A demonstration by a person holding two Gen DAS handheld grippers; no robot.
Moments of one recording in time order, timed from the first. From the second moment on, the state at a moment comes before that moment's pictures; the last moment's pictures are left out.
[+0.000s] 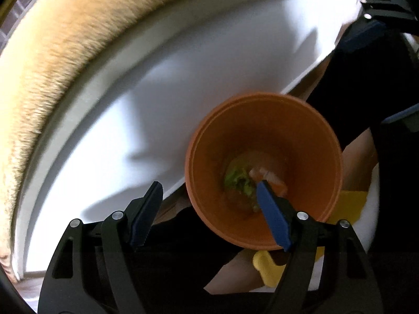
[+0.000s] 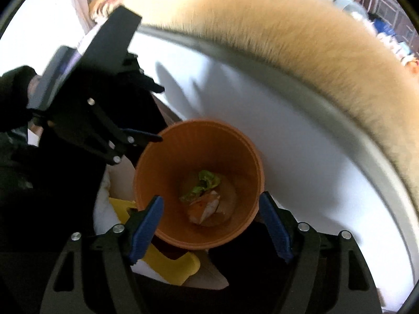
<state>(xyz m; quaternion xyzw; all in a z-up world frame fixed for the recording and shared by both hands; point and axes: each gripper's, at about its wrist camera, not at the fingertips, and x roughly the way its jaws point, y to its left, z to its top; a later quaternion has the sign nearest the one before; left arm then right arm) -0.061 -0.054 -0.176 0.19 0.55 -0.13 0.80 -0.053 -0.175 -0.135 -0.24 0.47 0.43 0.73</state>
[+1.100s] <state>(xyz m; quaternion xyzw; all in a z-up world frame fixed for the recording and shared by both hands) -0.011 0.026 -0.030 -0.03 0.41 -0.04 0.91 0.191 -0.094 -0.022 -0.31 0.40 0.44 0.74</state>
